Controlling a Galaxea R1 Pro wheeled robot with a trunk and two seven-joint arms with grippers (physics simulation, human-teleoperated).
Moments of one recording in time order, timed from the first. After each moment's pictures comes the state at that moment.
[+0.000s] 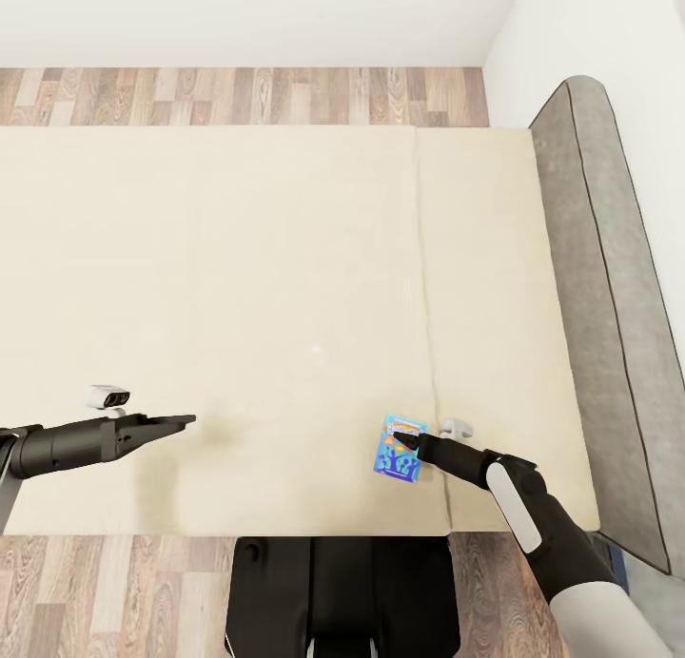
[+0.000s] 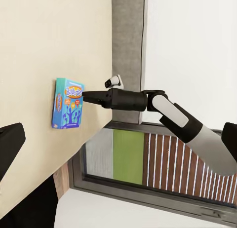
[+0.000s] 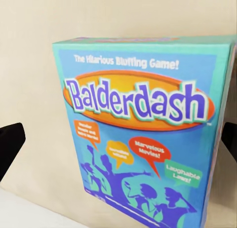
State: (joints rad) left arm -0.51 0.41 0.29 -1.44 0.20 1.02 -1.57; right arm -0.56 -0.09 0.06 -1.08 -0.54 0.65 0.32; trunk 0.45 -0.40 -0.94
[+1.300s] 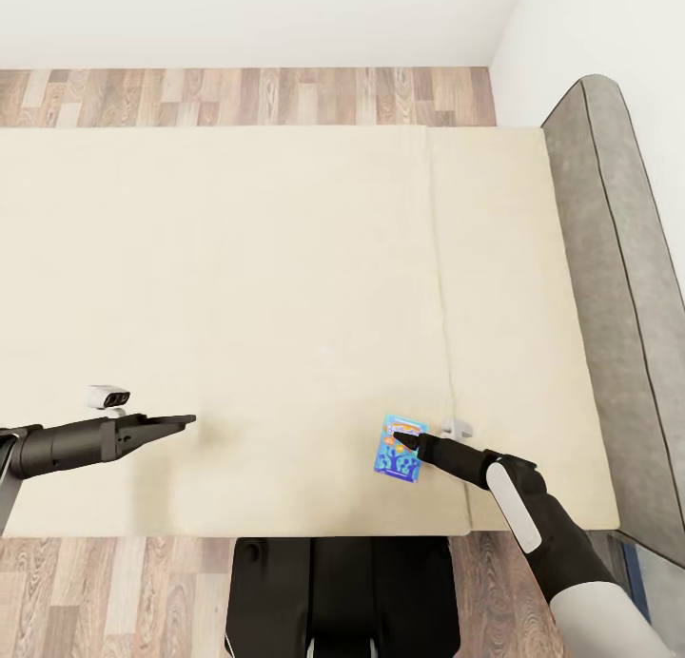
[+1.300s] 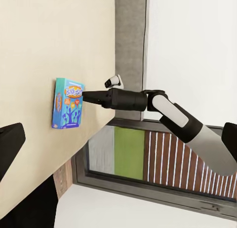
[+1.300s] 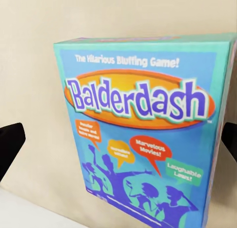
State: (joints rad) left arm -0.51 0.41 0.29 -1.44 0.20 1.02 -1.57; right arm -0.56 -0.09 0.06 -1.08 -0.54 0.65 0.32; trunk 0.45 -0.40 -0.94
